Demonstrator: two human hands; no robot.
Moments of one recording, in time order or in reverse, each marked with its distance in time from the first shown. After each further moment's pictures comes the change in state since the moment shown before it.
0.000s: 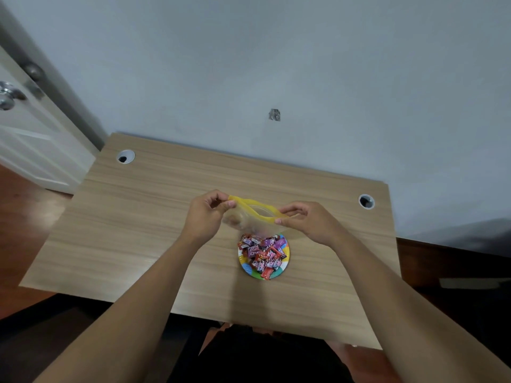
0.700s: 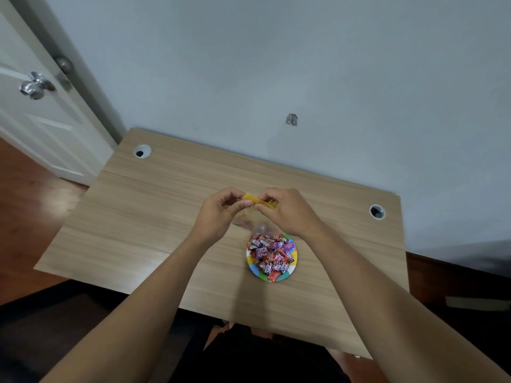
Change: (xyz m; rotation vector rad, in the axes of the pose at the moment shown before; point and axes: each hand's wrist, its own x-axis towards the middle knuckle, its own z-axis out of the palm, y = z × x) left_hand -0.010 0.007 -0.009 -0.130 -0.076 0.117; right_hand 0.024 -0.077 0.056 -0.347 0.103 -0.396
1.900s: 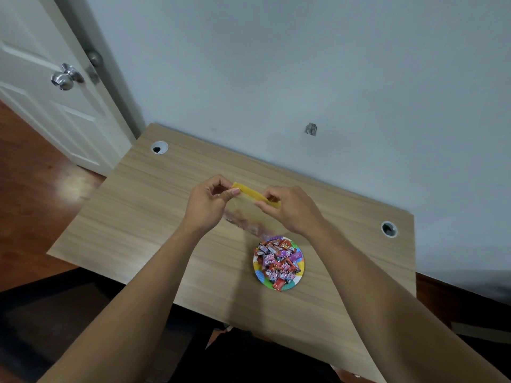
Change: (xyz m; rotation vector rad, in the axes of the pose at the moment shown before) left_hand 0.008 0.027 -0.046 0.098 0.240 -0.028; right_hand 0.034 -0.012 0.002 -0.165 -0.007 -0.157
